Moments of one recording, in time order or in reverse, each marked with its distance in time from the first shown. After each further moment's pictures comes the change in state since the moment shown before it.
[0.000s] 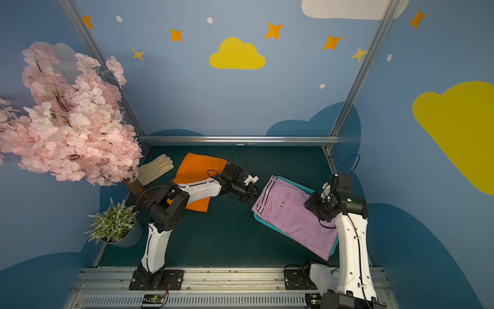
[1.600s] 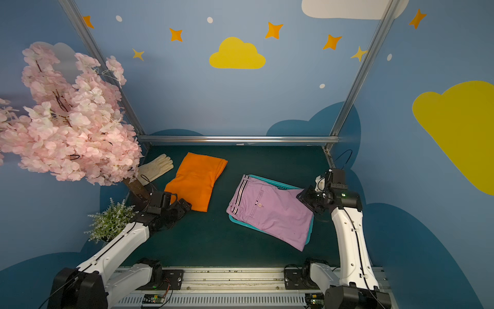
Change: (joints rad) left arm 0.509 -1.084 -0.981 -0.265 -0.884 0.003; right arm 0.085 0.052 -0.003 0.133 -0.089 0.067
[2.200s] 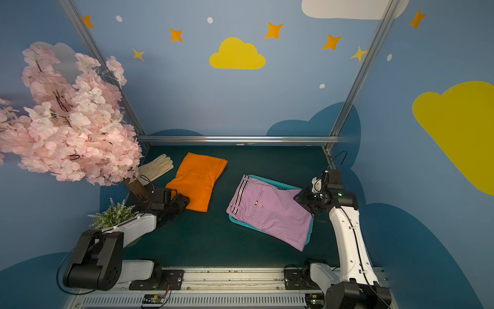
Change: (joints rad) left arm 0.093 0.313 -0.014 0.434 0.025 -0.027; right arm 0.025 0.018 -0.042 0.030 -0.015 -0.008
